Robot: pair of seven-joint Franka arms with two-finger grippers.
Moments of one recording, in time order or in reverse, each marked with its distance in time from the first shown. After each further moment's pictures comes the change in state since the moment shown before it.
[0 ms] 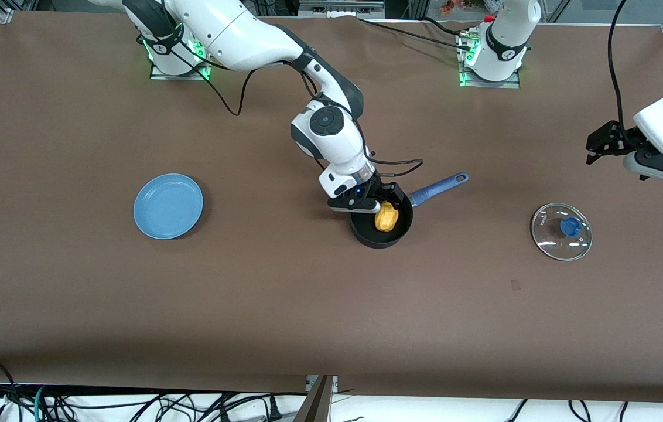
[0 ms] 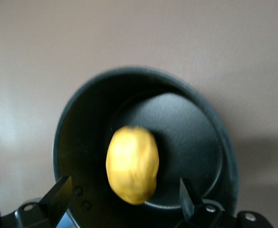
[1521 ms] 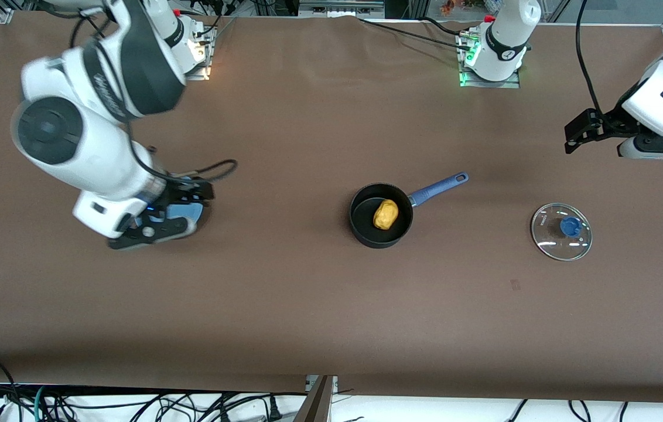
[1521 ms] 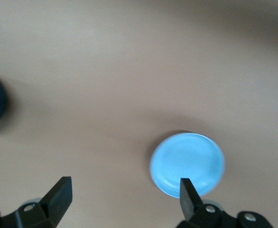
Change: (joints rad) left arm -0.314 -0.081 0.278 -0.057 -0.071 -0.007 -0.291; right arm -0.445 -0.403 -0.094 0.221 -0.043 -1.119 -0.945
